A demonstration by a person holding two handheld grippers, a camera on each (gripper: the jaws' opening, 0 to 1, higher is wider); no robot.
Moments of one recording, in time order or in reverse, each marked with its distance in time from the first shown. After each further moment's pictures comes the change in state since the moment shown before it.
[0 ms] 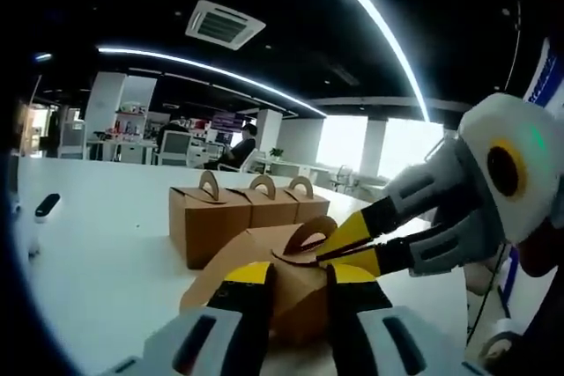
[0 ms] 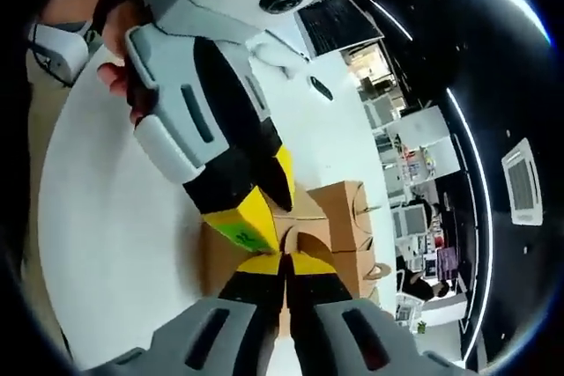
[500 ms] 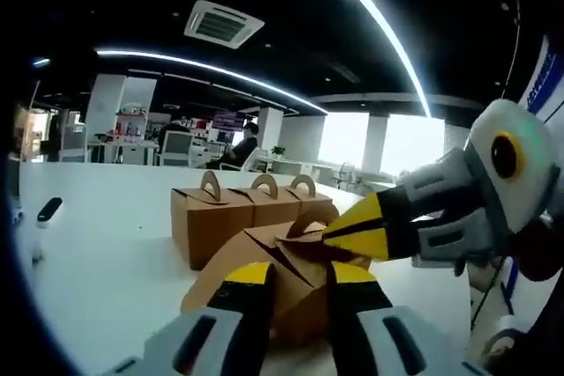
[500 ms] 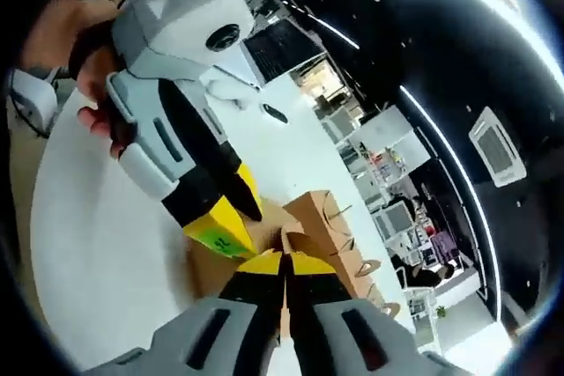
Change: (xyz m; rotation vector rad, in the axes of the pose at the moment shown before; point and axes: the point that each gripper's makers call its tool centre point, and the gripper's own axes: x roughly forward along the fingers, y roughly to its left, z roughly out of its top) left arm 0.003 0.000 0.001 0.018 0.017 0.011; right arm -0.010 -0.020 -0.001 0.256 -0.193 -0.154
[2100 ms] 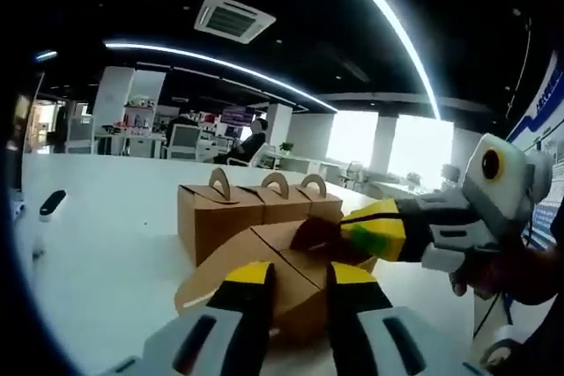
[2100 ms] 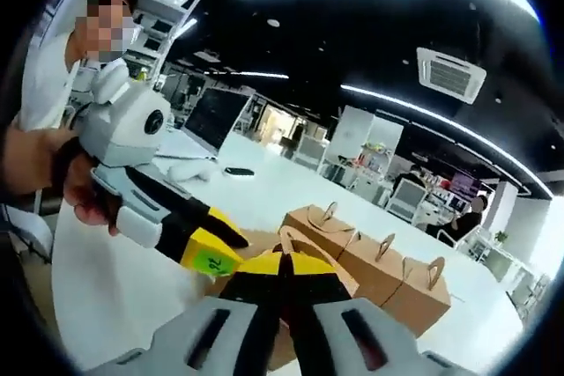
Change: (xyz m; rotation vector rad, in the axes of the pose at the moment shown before) left arm 0.007 0.016 0.004 -0.042 0.014 0.034; right arm -0.004 -0.022 -0.003 0.509 -0.248 -0.051
